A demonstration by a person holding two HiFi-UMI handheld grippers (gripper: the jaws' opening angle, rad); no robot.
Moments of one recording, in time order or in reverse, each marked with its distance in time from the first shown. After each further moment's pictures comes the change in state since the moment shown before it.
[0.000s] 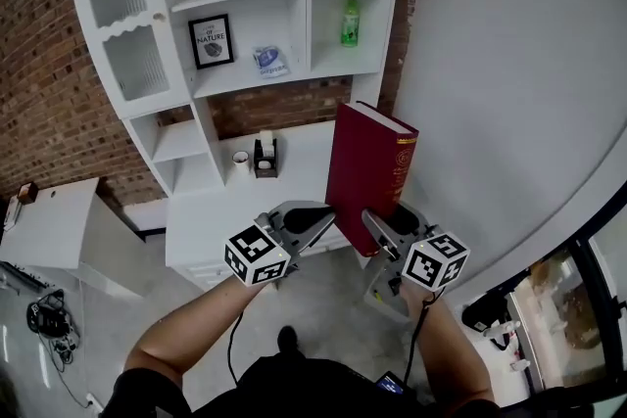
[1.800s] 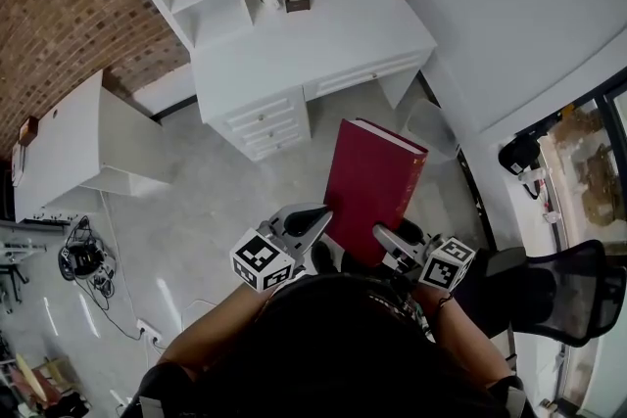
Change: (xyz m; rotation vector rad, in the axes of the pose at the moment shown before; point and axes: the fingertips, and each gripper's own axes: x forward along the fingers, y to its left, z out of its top) left arm -0.338 -0.214 -0.211 -0.395 0.181 0.018; right arm -0.129 0.315 -0.344 0.532 0.193 -0.017
